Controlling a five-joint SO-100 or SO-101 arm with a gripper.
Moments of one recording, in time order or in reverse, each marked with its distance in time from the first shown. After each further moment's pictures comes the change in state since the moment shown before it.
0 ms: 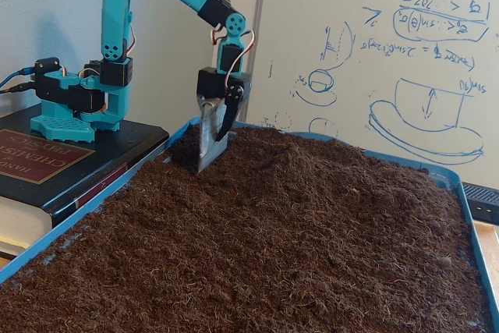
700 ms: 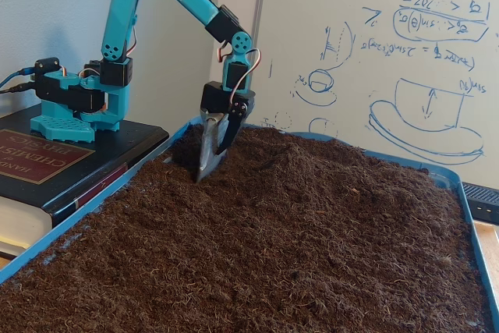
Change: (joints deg) arm 0.0 -9.1 -3.2 -9.2 -0.4
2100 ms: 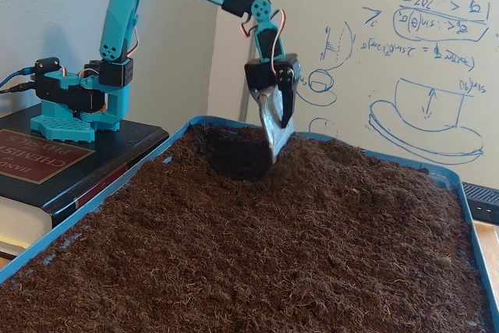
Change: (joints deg) arm 3.2 5.1 -20.0 1.2 -0.2
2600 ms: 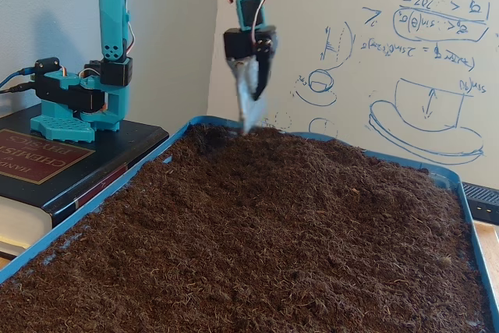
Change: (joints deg) arm -4.2 11.2 7.8 20.4 0.4
